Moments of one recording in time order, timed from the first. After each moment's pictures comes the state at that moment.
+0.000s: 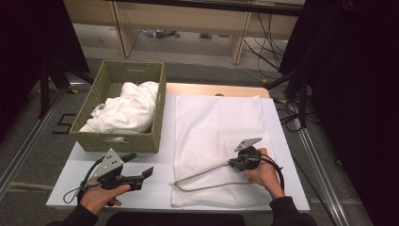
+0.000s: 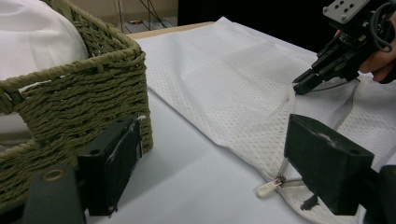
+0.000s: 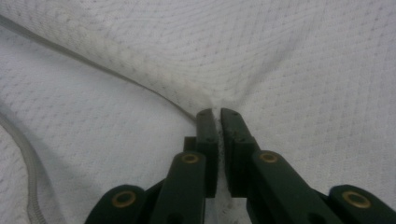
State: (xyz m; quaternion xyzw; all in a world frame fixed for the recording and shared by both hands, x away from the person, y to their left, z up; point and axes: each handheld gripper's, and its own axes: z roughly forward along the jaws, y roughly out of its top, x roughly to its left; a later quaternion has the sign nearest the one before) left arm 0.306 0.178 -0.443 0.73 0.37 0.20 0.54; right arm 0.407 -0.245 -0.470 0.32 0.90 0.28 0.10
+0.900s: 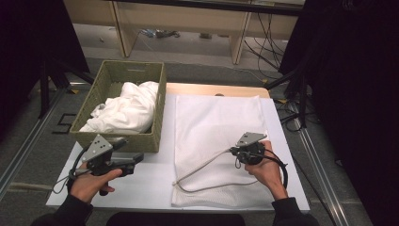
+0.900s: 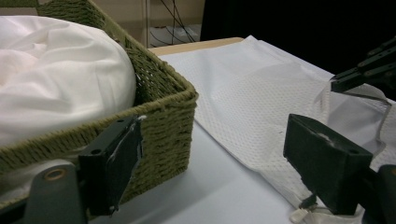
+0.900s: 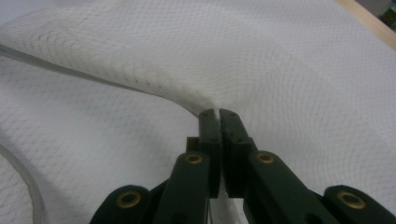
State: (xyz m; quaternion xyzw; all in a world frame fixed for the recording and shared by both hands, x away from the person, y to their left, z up) left arm 0.328 0.198 -0.407 0.71 0.41 0.22 0.53; right arm 0.395 -0.237 -0.423 0.28 0.89 0.30 0.21
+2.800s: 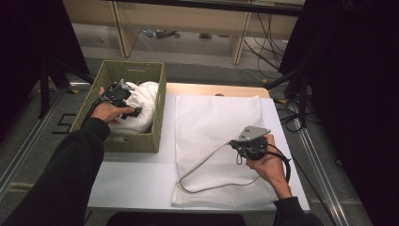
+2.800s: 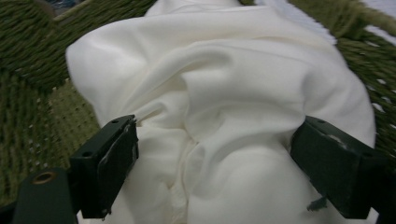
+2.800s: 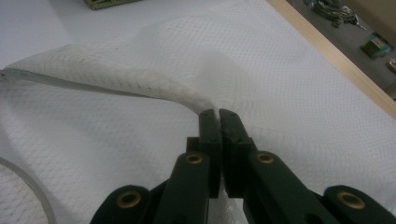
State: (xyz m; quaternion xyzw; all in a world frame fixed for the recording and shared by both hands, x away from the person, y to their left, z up) left arm 0.541 0.214 -0.402 0.82 0.44 0.27 0.26; right arm 0.391 -0.231 -0.391 0.25 0.88 0.32 0.23
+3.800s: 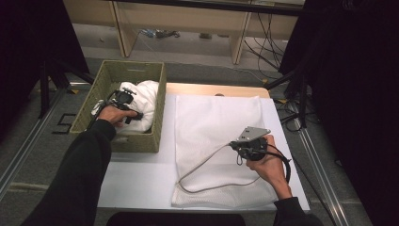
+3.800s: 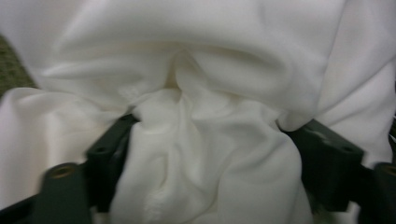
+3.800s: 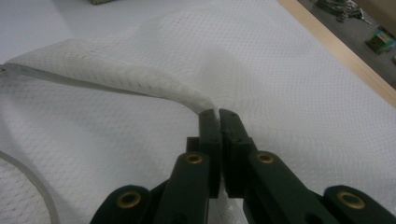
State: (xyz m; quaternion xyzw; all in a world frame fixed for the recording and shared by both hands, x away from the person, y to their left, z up) left arm 0.557 0.209 -0.442 0.82 0.49 0.17 0.24; right arm 0.391 -0.233 -0.394 0.26 0.88 0.32 0.22
